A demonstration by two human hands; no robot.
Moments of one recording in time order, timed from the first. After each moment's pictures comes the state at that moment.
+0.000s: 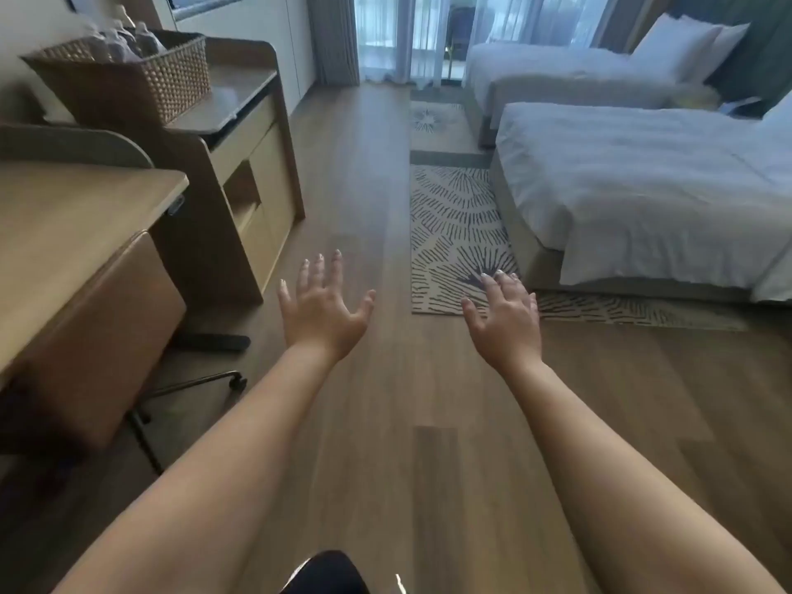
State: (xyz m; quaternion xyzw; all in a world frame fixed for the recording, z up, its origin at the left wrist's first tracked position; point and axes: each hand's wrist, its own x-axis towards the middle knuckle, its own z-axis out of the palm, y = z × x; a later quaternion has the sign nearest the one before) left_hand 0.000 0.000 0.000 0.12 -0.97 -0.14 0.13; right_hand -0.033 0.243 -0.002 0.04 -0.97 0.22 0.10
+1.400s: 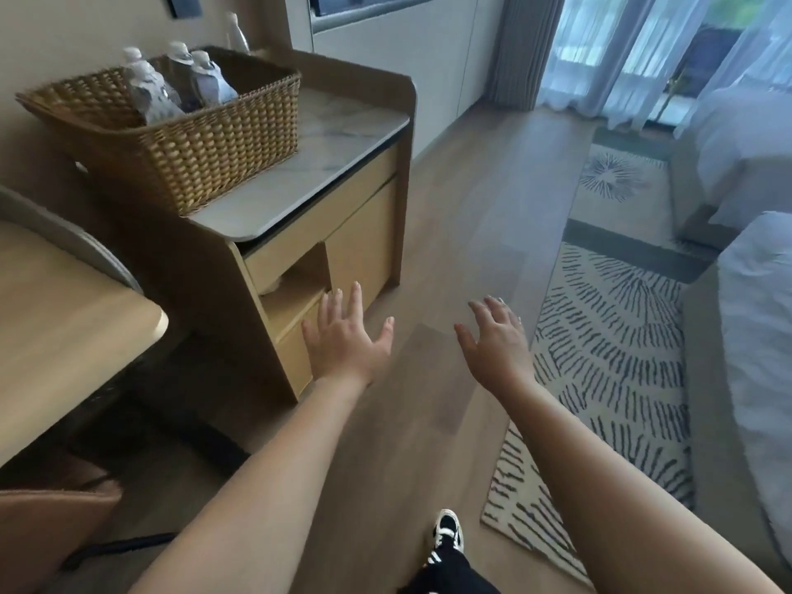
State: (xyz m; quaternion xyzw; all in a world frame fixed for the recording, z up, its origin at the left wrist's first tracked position) left_hand -0.708 -0.246 -0.044 0.36 -0.91 -0.15 0.12; right_hand -0.828 -0.077 -0.037 0.27 -0.94 0.20 -0.02
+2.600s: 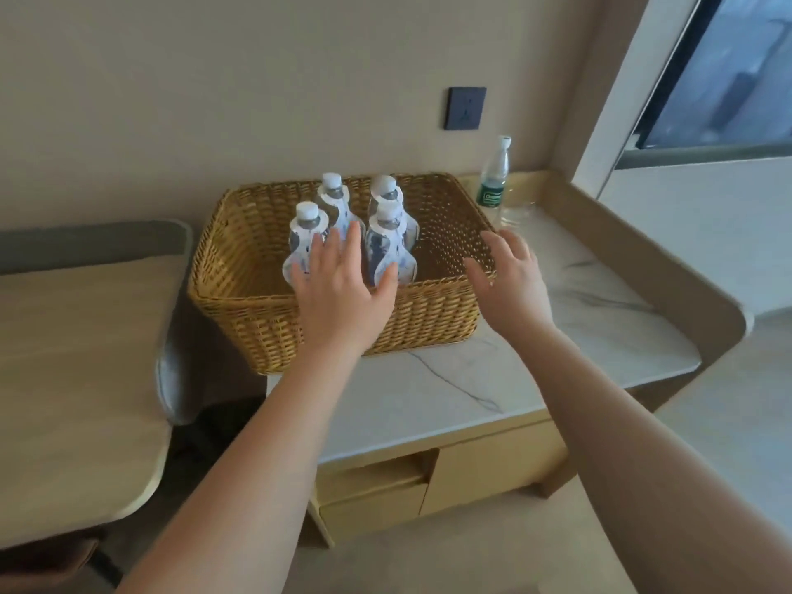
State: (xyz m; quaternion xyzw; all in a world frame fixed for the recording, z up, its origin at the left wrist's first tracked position) left_hand -0.948 -0.669 0.089 0.63 -0.70 0.01 0.33; right_hand -1.152 -0.661 0.097 0.63 -0.70 0.34 -0.02
